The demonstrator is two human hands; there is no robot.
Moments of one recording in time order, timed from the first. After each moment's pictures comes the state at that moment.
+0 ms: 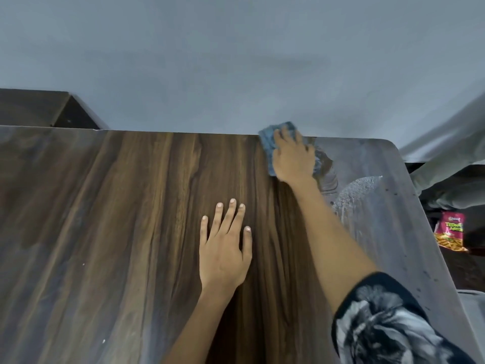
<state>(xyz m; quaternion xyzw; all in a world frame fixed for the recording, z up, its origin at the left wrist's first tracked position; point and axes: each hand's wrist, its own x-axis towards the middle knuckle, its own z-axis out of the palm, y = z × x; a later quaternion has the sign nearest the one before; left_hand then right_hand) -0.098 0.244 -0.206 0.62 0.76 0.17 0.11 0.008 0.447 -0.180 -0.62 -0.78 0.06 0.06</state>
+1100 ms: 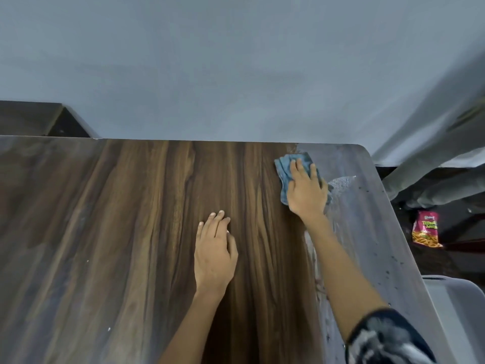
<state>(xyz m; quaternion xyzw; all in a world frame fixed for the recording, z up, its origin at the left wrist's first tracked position) -0.098 0.224 -0.199 0.58 0.76 0.27 0.13 0.069 0.372 -0.172 -0.69 -0.72 0.08 0.03</state>
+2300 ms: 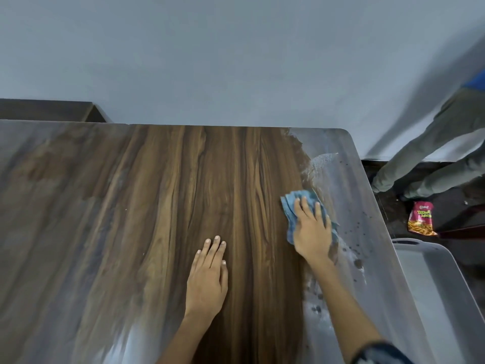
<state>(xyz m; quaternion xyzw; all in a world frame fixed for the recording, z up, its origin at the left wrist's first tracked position) -0.093 0.062 -0.205 0.63 0.75 0.16 0.13 0.109 0.188 -0.157 -0.69 -0.71 0.12 -0.01</state>
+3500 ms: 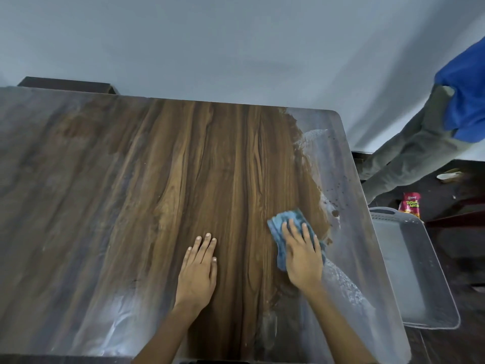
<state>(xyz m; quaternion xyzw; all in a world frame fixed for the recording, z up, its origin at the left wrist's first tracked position) -0.079 -0.072 -0.205 0.63 0.75 0.14 0.13 0.144 0.013 -0.161 -0.64 -0.76 0.12 -0.02</state>
